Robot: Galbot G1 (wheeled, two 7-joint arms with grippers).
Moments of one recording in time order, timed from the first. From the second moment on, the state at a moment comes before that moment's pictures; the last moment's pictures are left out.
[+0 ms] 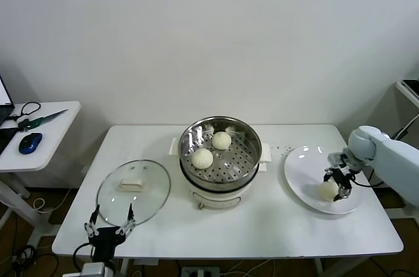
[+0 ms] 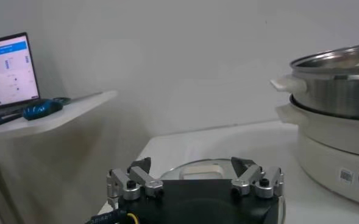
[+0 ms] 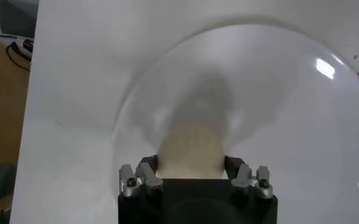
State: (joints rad) left arm 1.73 -1.52 -0.62 -2.05 0.06 0.05 -0.12; right arm 0.07 0.69 -0.91 0.98 -0.15 0.12 -1.19
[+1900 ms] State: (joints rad) left arm 1.72 -1.50 -0.63 -2.02 0.04 0.06 -0.13; right arm 0.50 1.23 -1.30 1.31 -0.19 0.64 -1.22
